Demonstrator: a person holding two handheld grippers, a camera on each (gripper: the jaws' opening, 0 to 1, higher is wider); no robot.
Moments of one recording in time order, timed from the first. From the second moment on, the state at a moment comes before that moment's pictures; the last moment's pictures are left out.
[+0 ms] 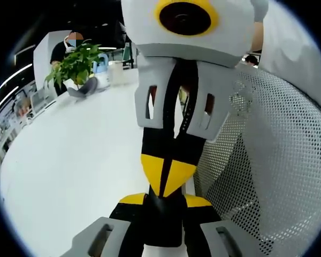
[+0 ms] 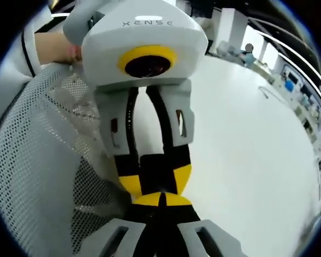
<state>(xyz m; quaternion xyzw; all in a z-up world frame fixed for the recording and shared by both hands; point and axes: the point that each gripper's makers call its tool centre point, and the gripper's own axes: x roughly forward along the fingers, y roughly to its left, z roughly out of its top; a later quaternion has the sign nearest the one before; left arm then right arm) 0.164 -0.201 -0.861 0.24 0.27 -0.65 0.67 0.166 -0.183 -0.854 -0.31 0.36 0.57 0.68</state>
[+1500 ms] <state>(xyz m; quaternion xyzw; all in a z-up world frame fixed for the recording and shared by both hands) 0.164 -0.203 -0.861 0.23 0.27 -0.62 0.70 0.165 -0.197 -0.852 -0.25 0.33 0.59 0.70</state>
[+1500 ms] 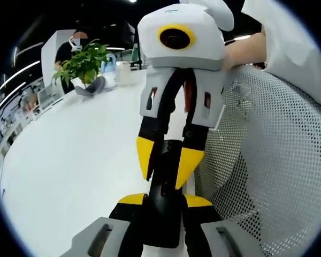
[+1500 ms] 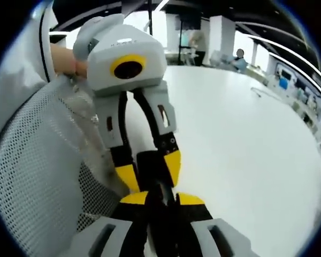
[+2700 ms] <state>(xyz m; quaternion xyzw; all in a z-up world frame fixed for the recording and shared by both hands) 0.164 -0.203 -0.861 0.23 0.27 -0.62 0.70 0.158 -0.204 -0.854 -0.25 0.33 0.60 0.69</state>
